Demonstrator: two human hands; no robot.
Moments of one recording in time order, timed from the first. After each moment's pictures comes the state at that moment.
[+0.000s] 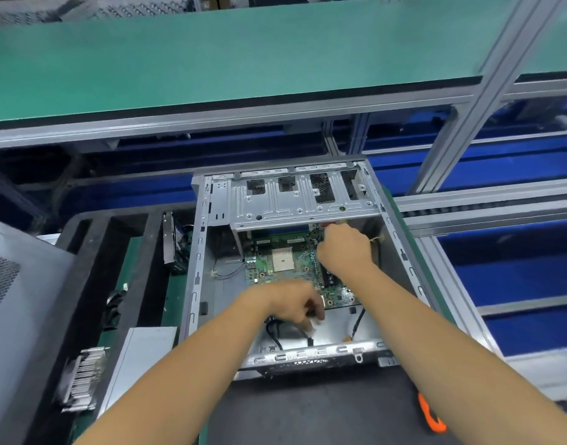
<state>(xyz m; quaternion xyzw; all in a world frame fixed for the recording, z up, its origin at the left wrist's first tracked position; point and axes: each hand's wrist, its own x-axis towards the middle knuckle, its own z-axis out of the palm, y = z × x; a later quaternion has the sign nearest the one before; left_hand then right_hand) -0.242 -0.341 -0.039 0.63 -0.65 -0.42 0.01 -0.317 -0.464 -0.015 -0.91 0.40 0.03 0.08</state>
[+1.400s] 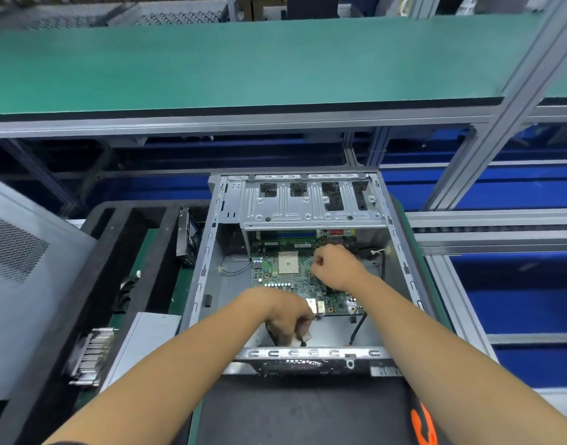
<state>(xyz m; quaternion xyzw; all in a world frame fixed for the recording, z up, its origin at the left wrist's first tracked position) -0.250 -0.331 -0.023 0.66 -0.58 -0.46 -0.13 -0.322 -0.466 -0.034 -0.91 0.28 0.09 0.28</state>
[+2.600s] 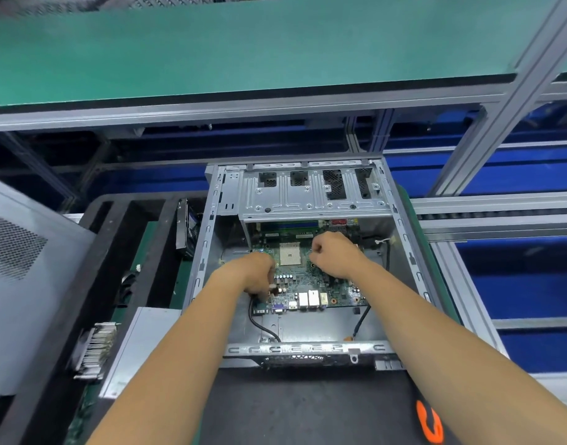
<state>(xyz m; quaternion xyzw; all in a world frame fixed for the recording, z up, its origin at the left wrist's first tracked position) -0.198 -0.315 -0.016 0.82 -0.43 -0.38 -0.02 -0.313 -0.471 -0.038 -0.90 0.28 0.09 0.31</state>
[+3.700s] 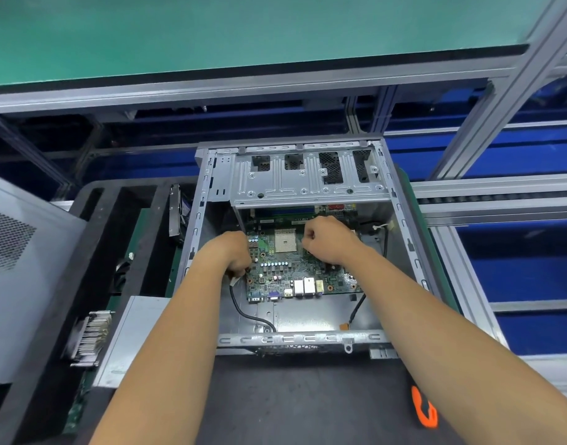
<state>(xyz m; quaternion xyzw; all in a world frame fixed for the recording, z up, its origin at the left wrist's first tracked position) -0.175 -0.316 -0.021 0.87 -0.34 -0.35 -0.10 -0.309 -0.469 -0.034 -0.91 0.26 0.09 0.30</state>
